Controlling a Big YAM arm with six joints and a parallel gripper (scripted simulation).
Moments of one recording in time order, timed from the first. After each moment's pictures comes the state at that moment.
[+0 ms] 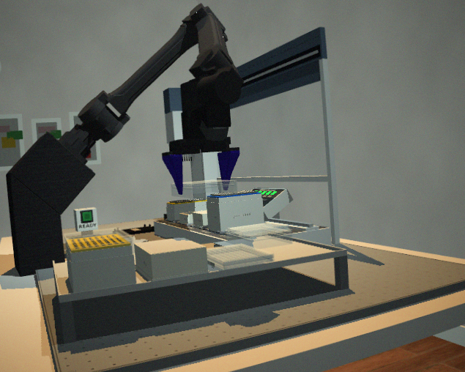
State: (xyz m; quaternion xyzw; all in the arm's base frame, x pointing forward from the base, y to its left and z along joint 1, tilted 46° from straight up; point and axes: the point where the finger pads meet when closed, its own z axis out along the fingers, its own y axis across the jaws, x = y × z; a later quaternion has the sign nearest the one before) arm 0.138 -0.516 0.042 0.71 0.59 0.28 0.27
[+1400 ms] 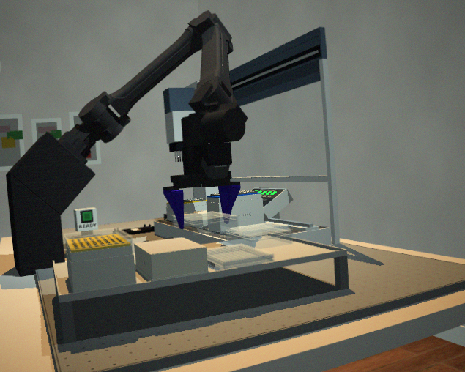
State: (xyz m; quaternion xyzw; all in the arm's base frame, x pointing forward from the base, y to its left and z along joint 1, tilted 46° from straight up) arm 0.182 -0.518 -0.005 0.71 0.59 0.28 0.27
